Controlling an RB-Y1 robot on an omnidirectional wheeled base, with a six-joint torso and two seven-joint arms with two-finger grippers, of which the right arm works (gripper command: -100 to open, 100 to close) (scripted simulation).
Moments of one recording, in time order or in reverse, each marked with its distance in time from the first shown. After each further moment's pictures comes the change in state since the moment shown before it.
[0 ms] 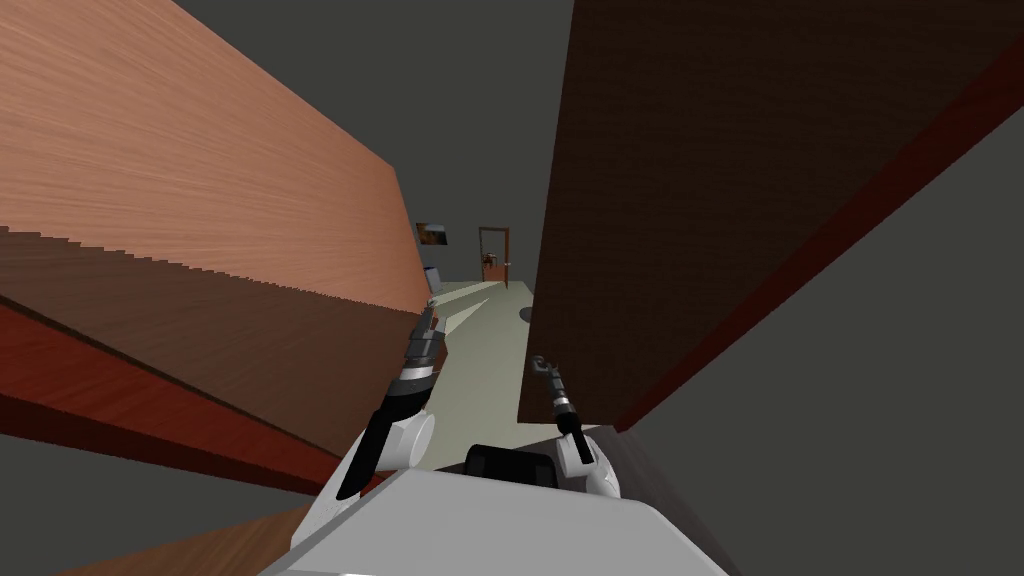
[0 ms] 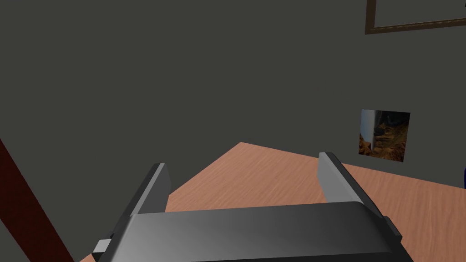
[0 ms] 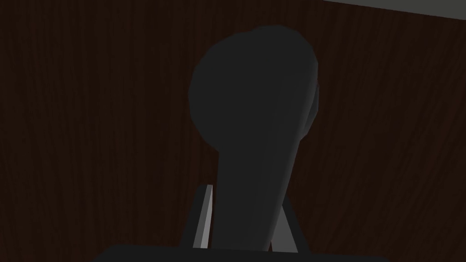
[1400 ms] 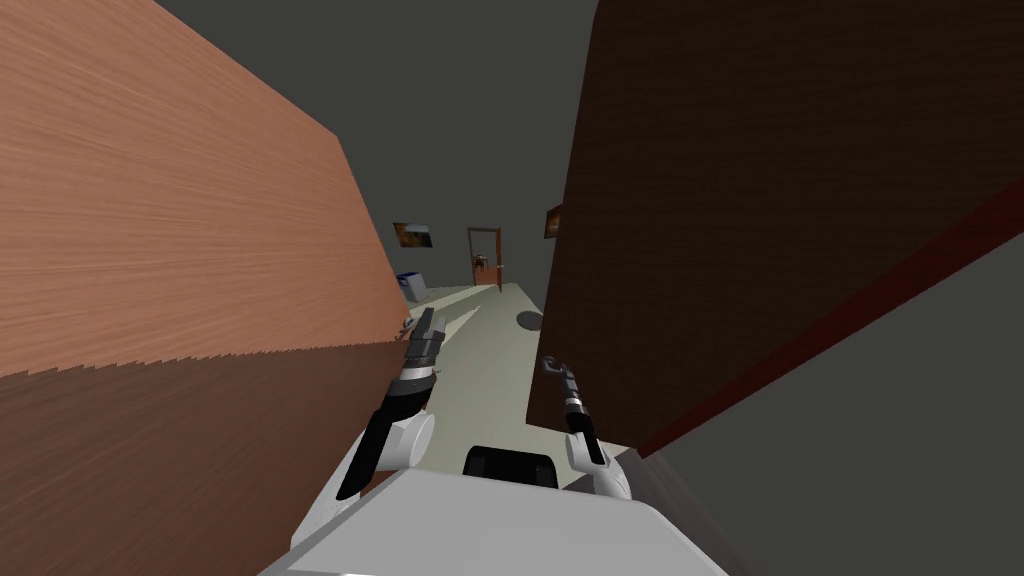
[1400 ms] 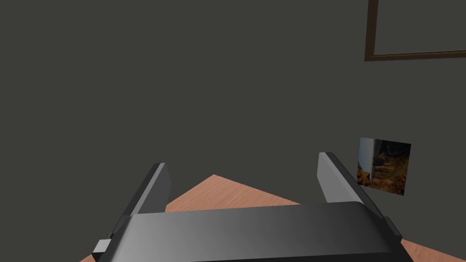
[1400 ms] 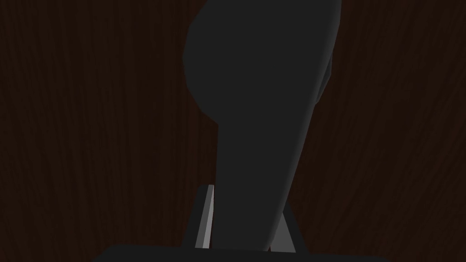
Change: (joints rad) arm -0.024 -0.013 -0.147 0.052 -0.075 -0.017 0.048
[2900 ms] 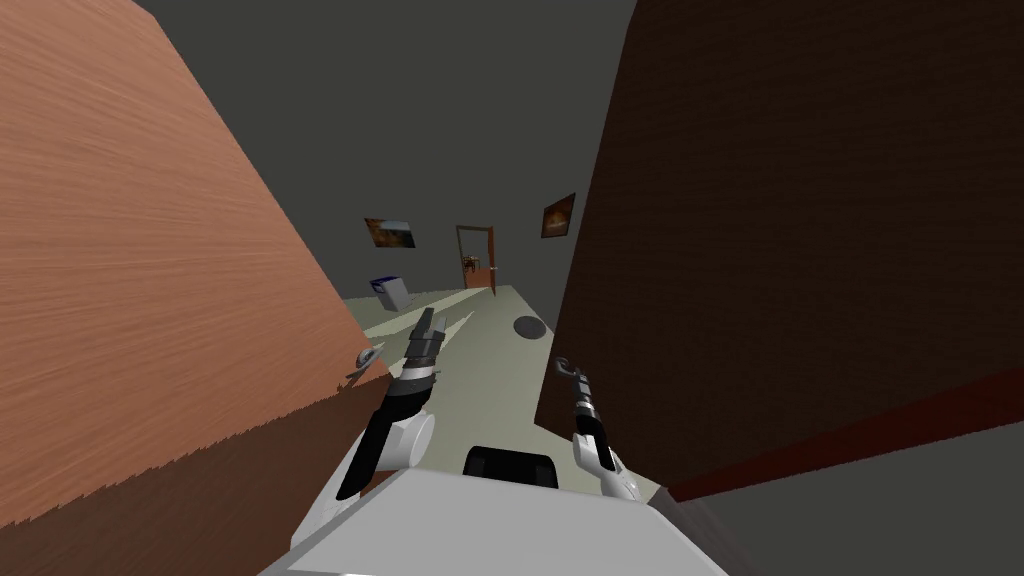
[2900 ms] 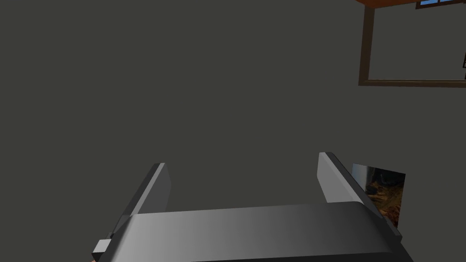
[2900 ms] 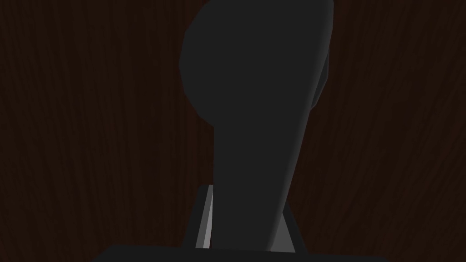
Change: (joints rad) arm 0.002 -0.005 -0.125 0.012 -0.066 -0.006 0.032
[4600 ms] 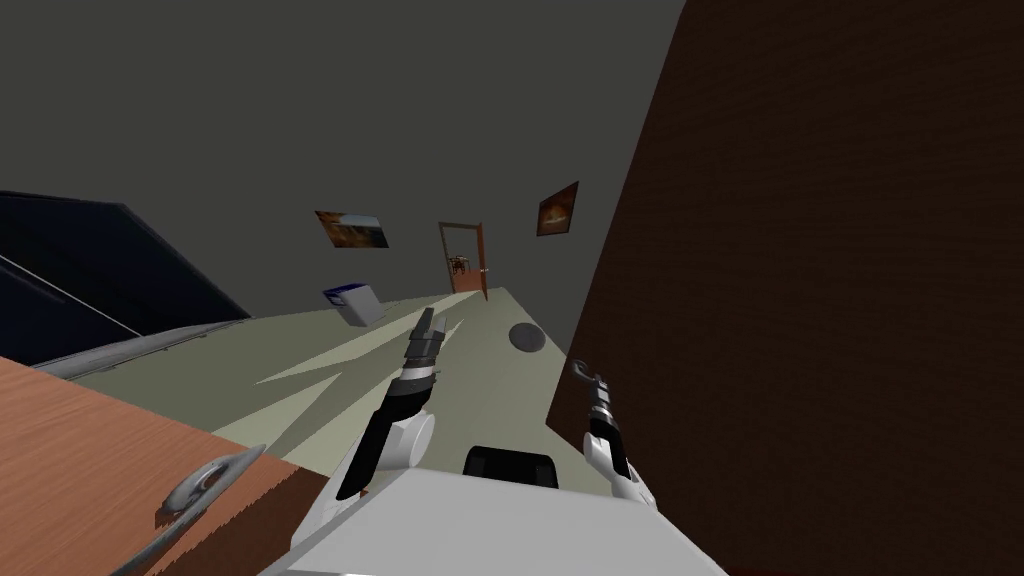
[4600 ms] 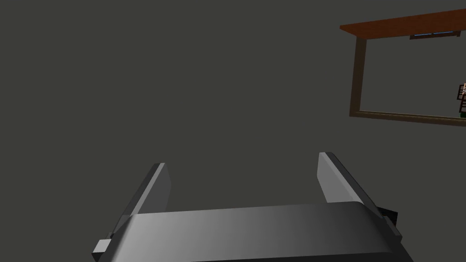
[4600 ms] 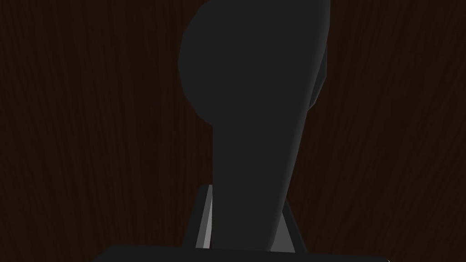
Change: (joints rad) arm -0.007 -0.022 -0.151 0.020 -0.087 -0.012 0.053
